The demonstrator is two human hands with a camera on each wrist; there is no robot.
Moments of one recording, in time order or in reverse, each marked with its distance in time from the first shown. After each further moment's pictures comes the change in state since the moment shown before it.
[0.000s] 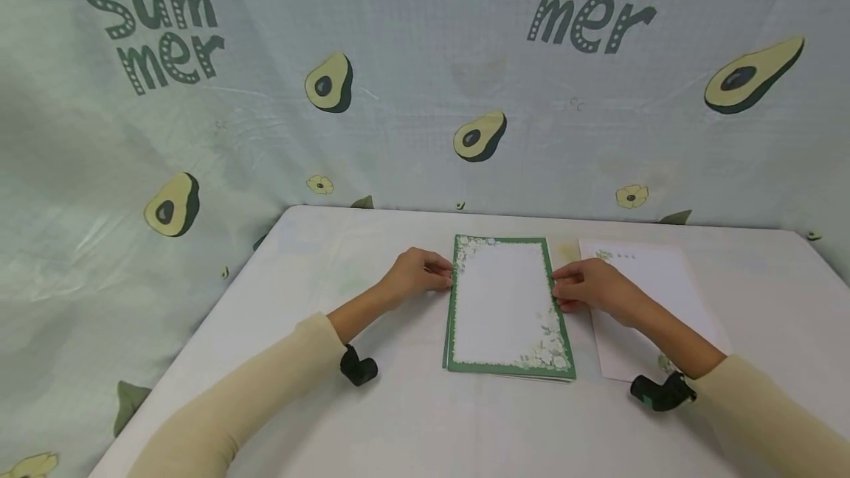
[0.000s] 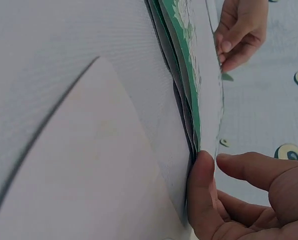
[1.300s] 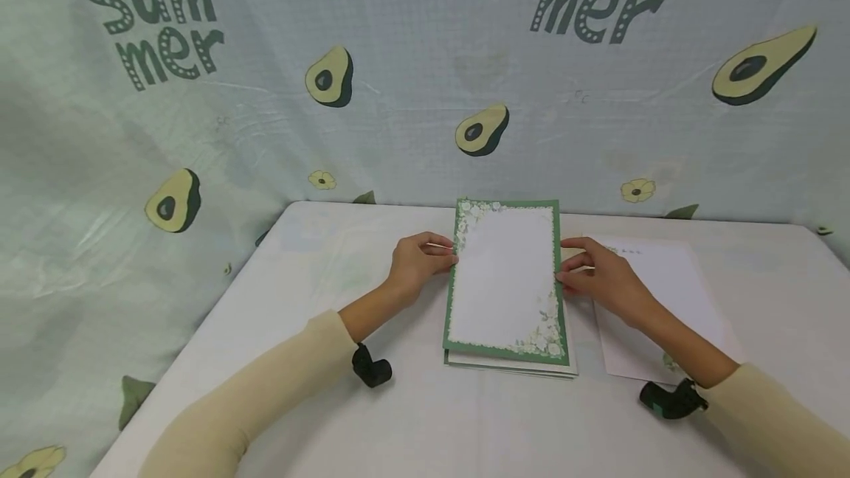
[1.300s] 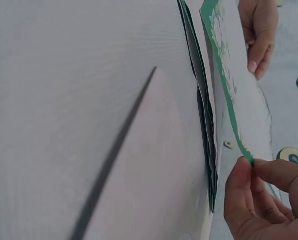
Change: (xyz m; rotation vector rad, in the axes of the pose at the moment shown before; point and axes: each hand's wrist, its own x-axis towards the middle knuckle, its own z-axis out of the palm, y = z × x) left_hand 0.003 0.008 0.017 -0.519 0.274 -0.045; right_hand -0.006 0.011 0.002 -0.056 0.182 -0.244
